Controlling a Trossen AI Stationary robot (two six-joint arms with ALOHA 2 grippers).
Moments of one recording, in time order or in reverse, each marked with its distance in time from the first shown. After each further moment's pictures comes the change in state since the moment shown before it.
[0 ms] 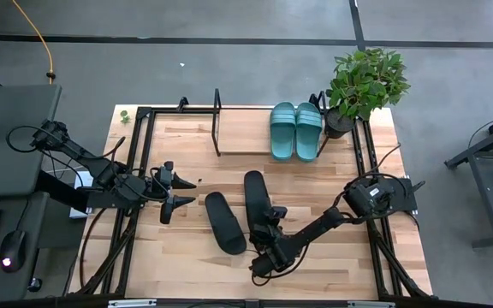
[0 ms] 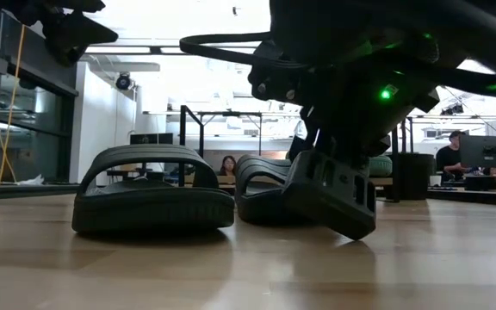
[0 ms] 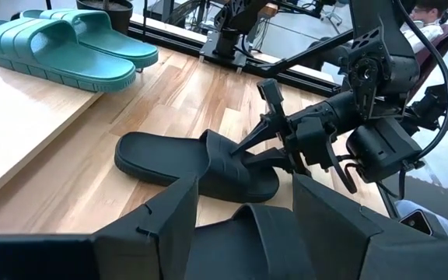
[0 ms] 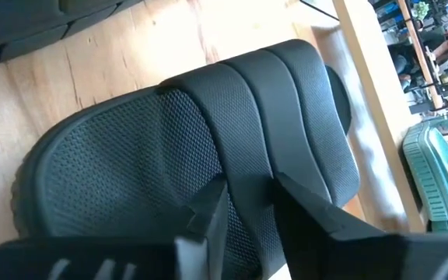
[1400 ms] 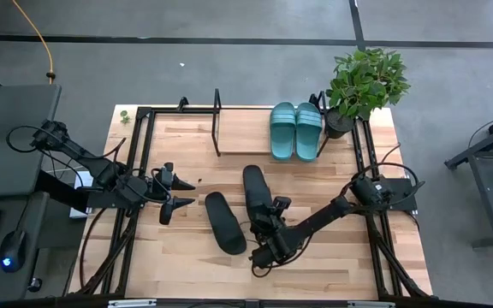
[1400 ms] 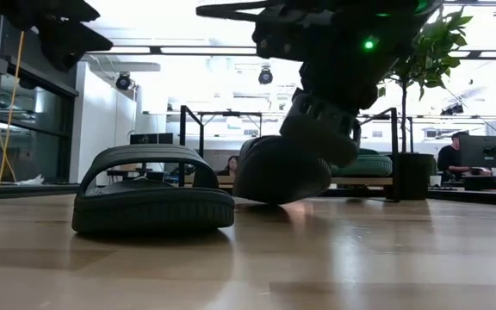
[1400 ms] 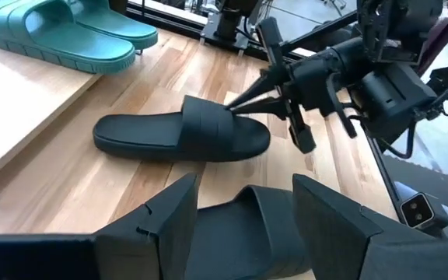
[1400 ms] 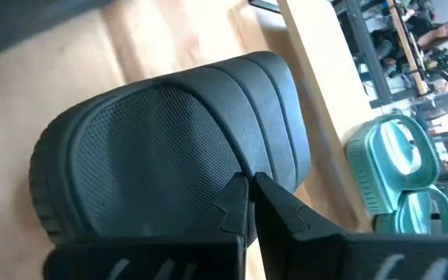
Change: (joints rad) left arm 0.000 0.000 0.000 -0.055 0.022 -0.029; right arm -0.040 -0.113 -0.001 -0.130 0.024 0.018
